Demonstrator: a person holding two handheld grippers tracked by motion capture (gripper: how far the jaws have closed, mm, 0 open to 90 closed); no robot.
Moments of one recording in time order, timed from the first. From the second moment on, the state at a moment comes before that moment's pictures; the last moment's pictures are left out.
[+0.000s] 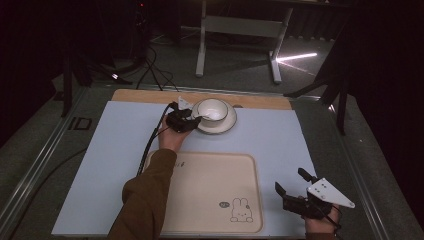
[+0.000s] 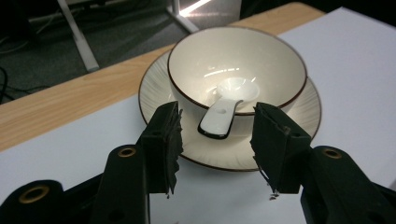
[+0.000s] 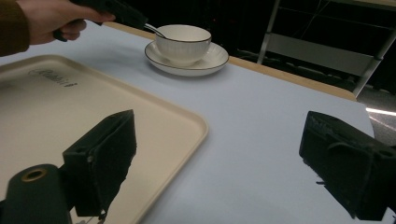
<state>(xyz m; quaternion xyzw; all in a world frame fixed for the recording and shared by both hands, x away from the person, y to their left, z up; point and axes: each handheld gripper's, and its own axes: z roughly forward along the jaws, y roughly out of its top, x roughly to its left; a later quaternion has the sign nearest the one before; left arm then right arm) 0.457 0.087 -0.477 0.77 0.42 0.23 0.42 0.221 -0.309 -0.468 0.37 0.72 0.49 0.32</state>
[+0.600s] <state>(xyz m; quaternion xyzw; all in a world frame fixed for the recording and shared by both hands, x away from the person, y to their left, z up) 0.466 0.074 -0.484 0.79 0.42 0.21 0.39 0.220 -0.310 -0.468 0.37 0.72 0.49 0.32</state>
